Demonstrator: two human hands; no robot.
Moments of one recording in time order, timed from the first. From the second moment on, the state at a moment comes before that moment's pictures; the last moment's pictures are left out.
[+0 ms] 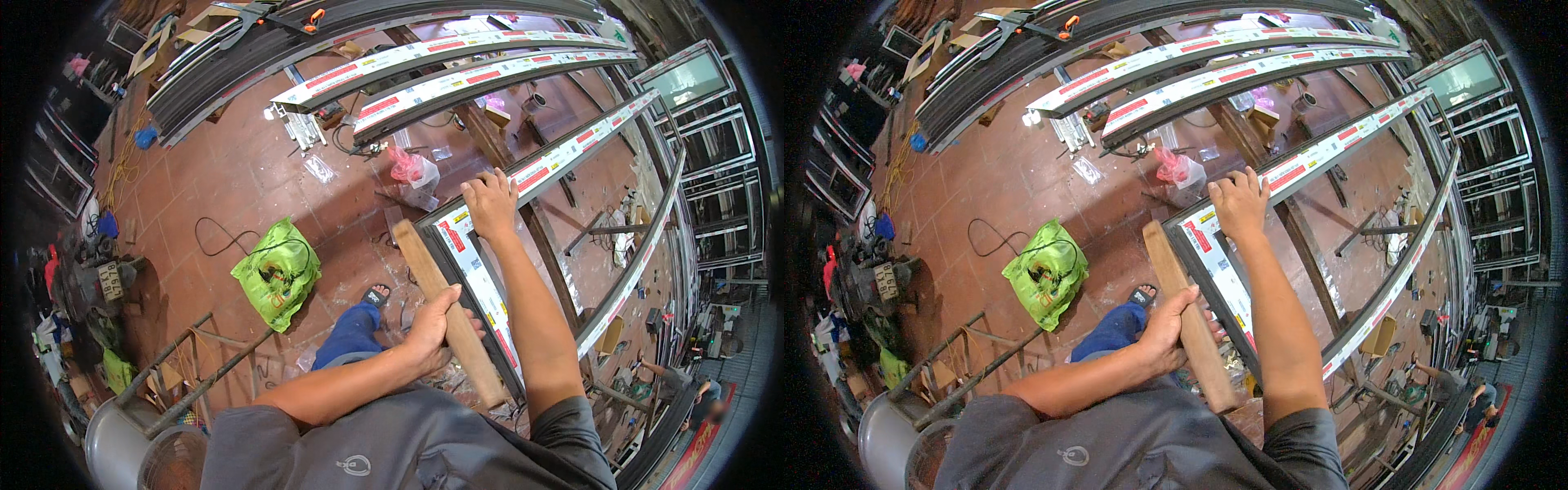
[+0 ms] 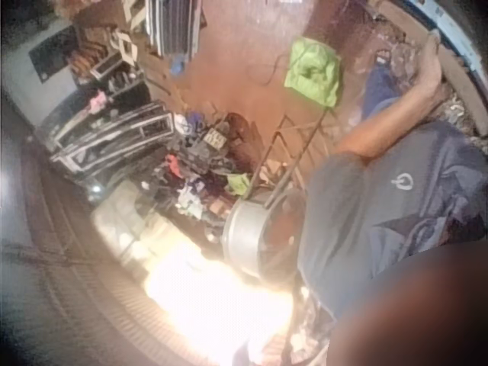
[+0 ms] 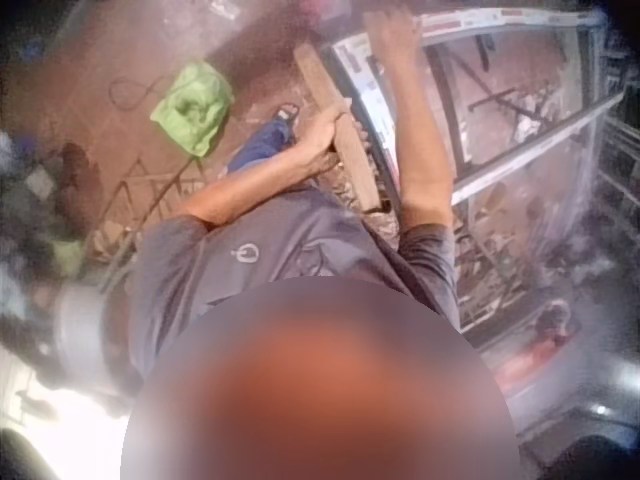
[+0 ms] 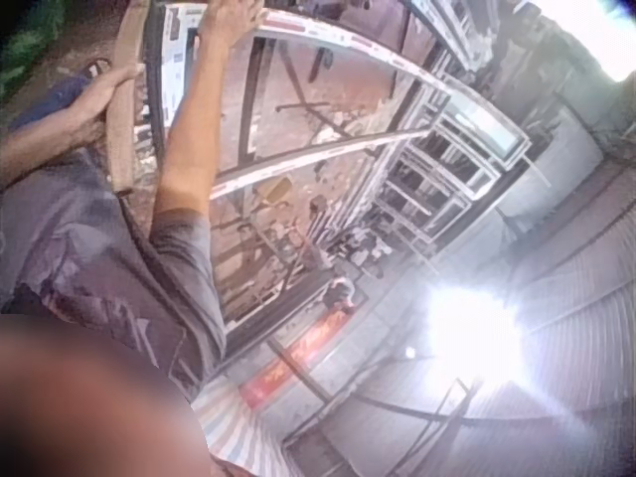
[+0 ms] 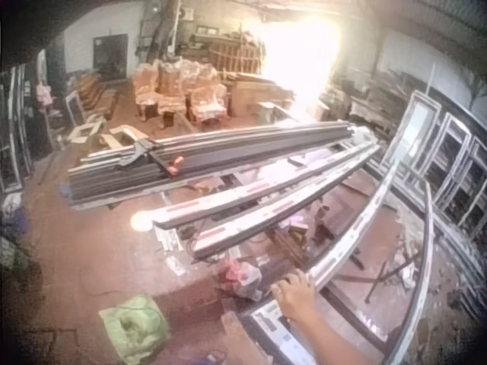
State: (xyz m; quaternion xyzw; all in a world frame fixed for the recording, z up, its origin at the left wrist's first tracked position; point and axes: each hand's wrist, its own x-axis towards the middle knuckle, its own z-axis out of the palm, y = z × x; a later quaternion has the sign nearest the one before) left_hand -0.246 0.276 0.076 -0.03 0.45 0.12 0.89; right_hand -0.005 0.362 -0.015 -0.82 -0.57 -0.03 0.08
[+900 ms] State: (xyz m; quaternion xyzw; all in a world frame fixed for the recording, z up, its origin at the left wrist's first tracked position) left_hand -0.215 0.162 -0.043 0.24 0.39 -0.52 0.72; right_hand -0.228 -0.002 -0.089 -0.47 0.36 0.44 0.67
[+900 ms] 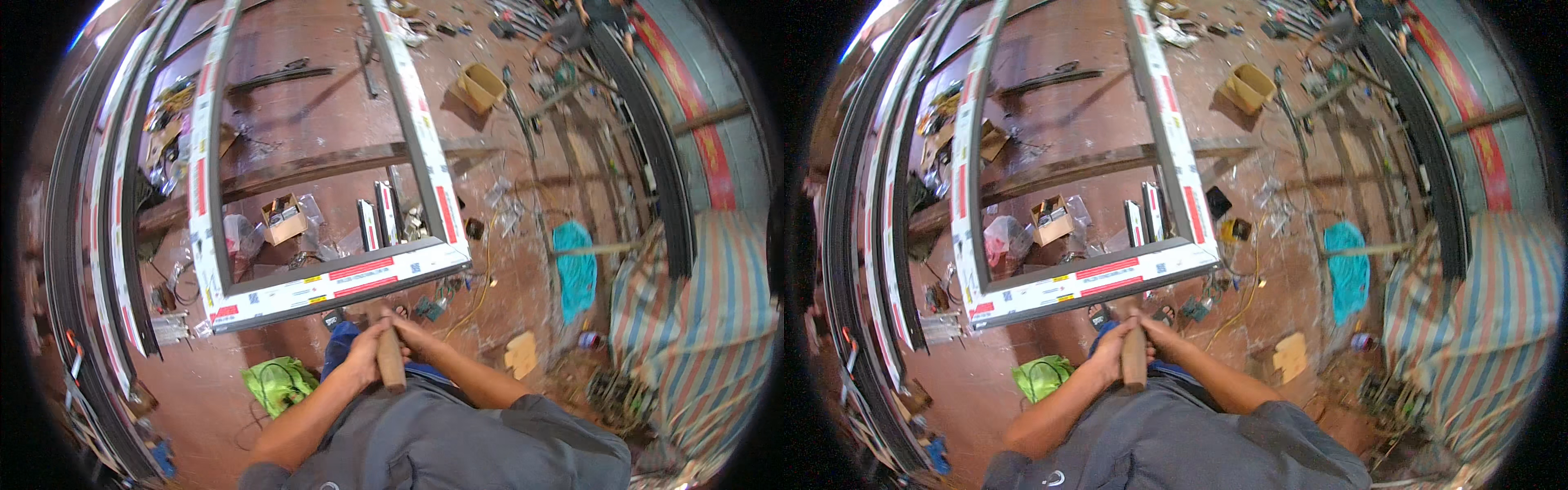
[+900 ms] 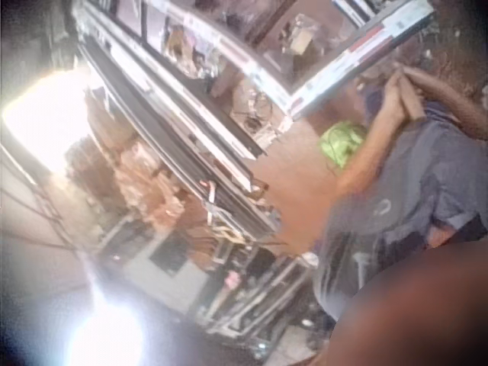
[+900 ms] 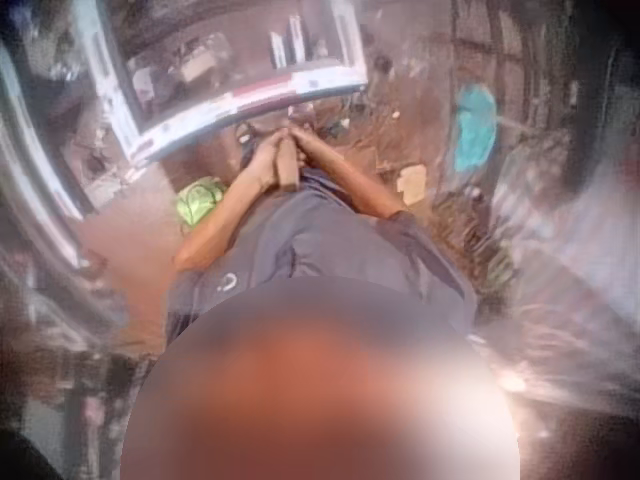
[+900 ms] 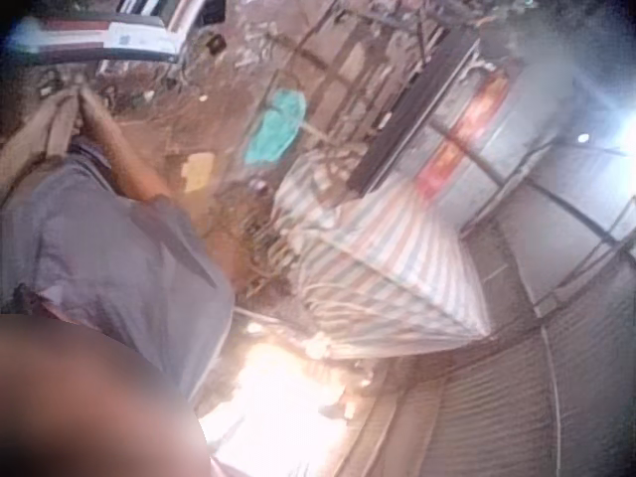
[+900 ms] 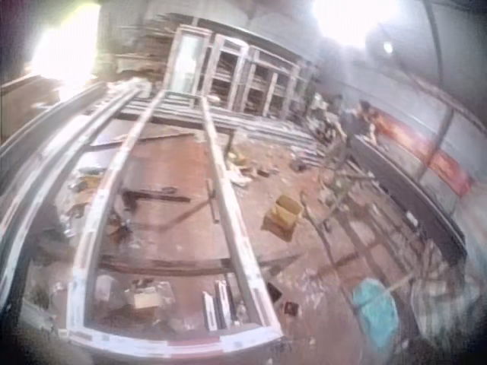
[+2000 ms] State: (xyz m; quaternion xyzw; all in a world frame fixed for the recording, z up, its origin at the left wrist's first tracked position) left_hand 0.015 -0.010 0.024 0.76 -0.64 -0.12 0.03; right_hand -0.201 -0.025 0.059 0.08 0.39 -0.04 0.92
